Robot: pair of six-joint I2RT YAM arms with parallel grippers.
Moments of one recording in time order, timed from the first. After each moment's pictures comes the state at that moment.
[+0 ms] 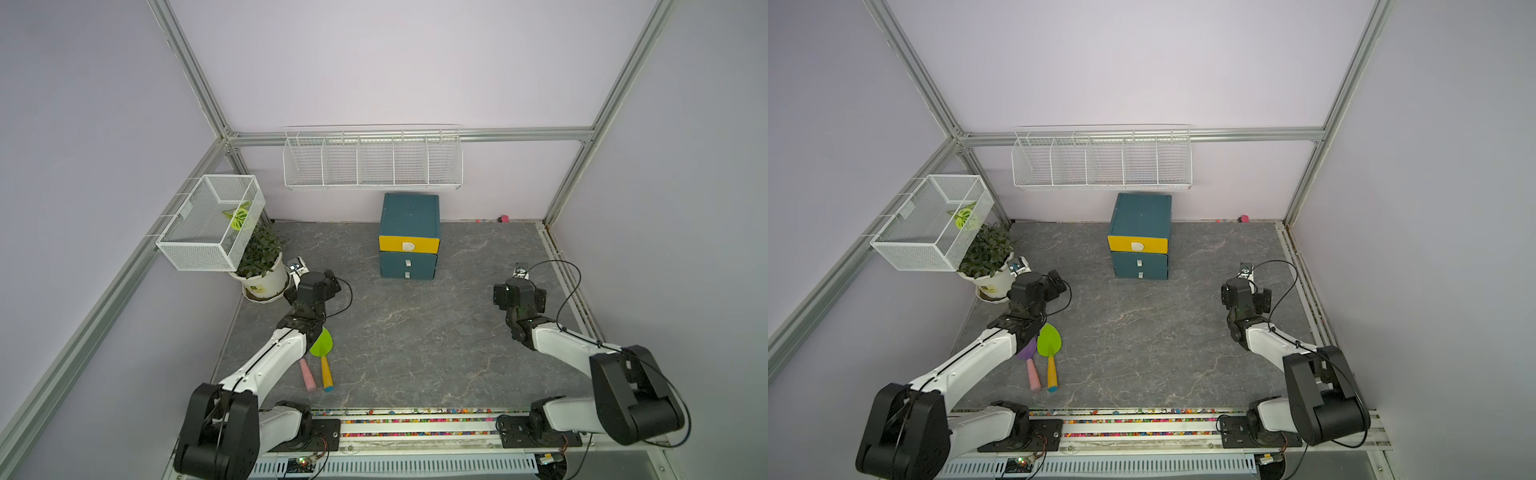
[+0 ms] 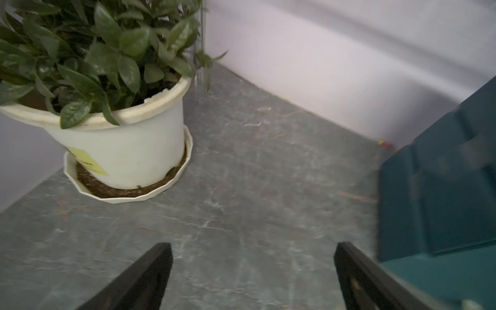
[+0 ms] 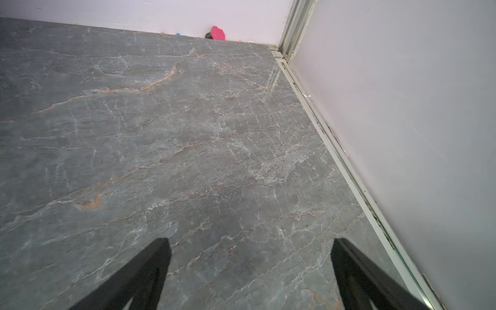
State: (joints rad) left arm -0.26 1.25 0.60 0.15 -0.45 -0.38; right arm 0.21 1.40 0.51 0.32 0.56 0.05
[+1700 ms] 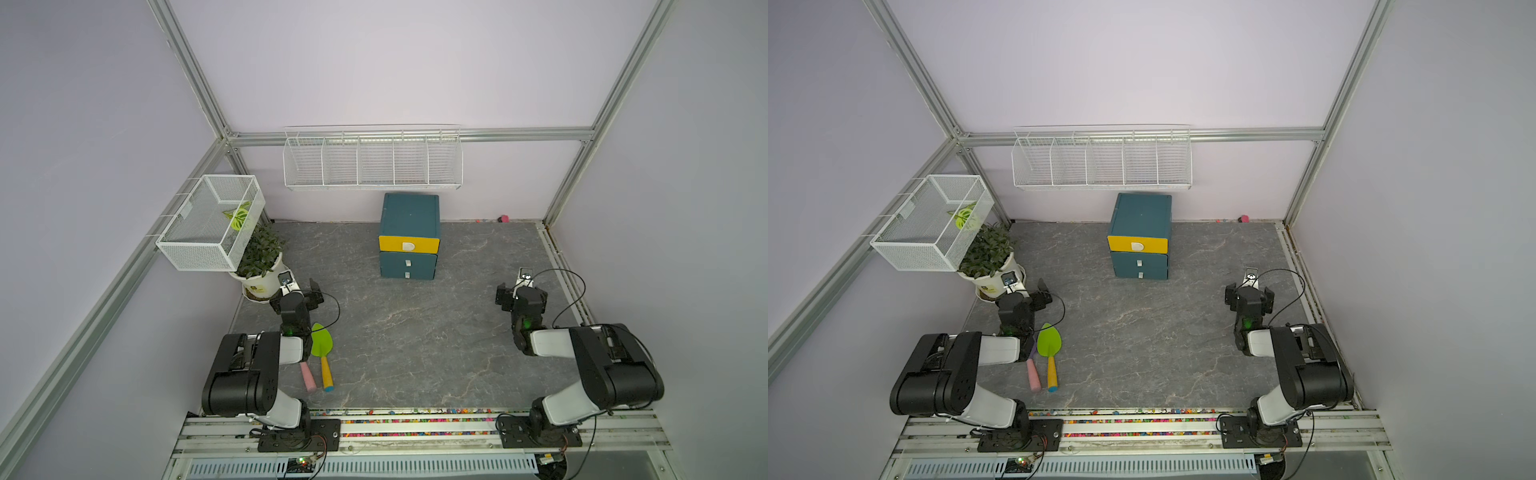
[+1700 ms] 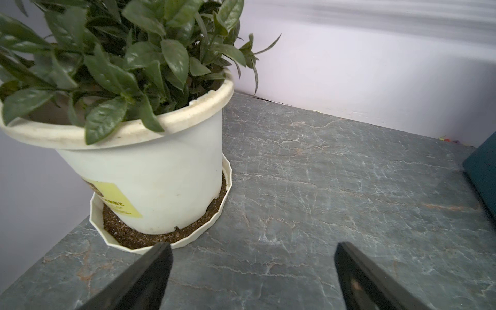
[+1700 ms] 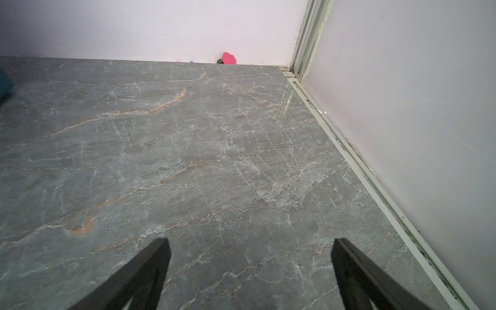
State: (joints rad) left arm -0.03 1.52 0.34 0.94 -0.26 -0.12; right arm 0.10 1.54 0.39 0.75 0.40 0.01
